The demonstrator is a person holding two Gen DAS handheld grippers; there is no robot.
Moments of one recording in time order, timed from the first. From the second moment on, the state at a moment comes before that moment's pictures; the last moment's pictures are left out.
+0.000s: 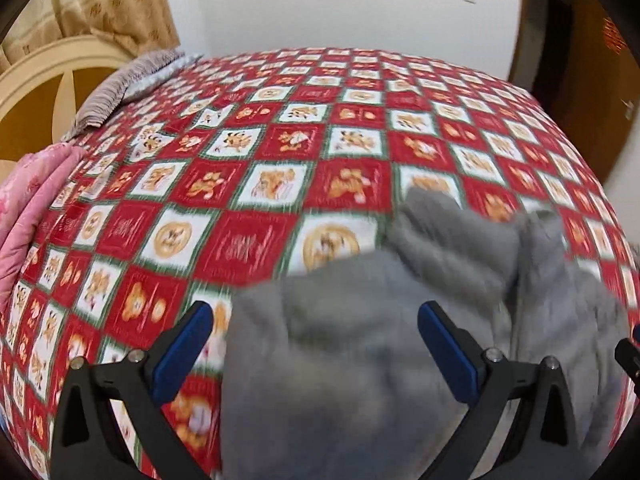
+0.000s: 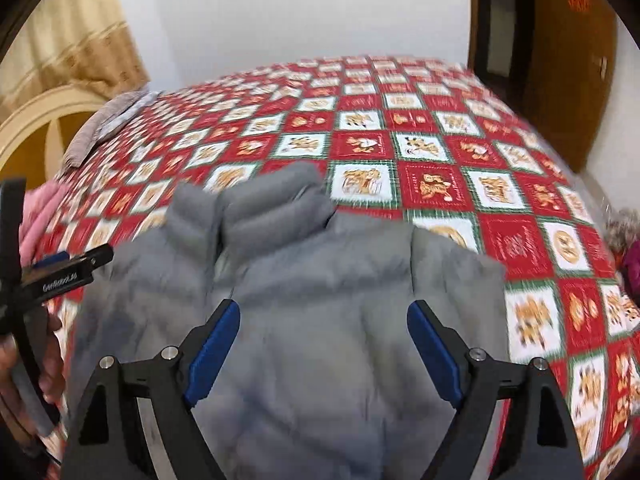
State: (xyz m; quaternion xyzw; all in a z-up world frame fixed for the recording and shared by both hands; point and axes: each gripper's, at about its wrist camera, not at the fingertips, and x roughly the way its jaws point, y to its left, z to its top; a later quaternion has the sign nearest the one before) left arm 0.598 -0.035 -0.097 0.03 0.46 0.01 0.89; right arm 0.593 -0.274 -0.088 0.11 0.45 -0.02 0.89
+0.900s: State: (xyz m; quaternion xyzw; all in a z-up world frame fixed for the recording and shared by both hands) left arm 0.650 -0.096 -0.107 0.09 0.46 -0.08 0.88; right arm 0.703 -0.281 -0.108 0.05 0.51 0.00 0.86
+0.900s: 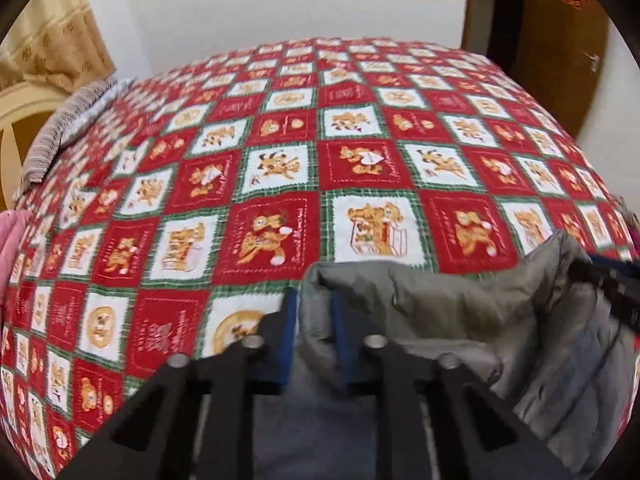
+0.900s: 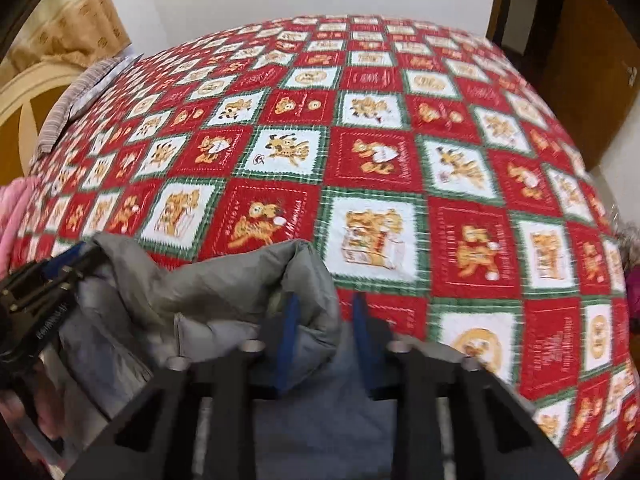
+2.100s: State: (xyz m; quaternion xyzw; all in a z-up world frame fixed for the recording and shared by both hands) left arm 0.623 -0.060 -0.065 0.08 0.33 0.02 0.94; right arm 0.639 -0.334 -0.104 0.13 0.42 -0.02 0.90
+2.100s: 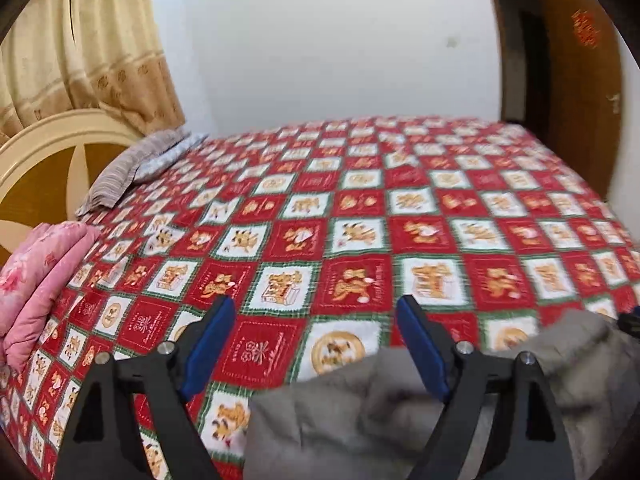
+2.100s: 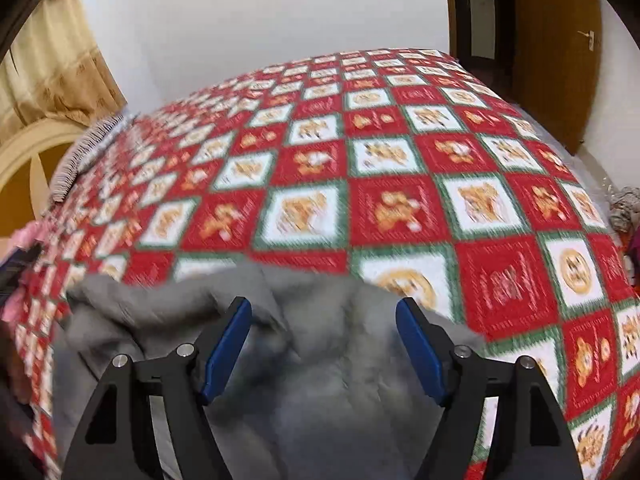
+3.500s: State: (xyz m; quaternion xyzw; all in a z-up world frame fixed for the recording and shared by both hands) left arm 0.597 -0.119 -0.172 0.11 0.42 0.00 0.90; right arm 0.636 -0.273 -0.180 0.06 0.44 0.03 0.90
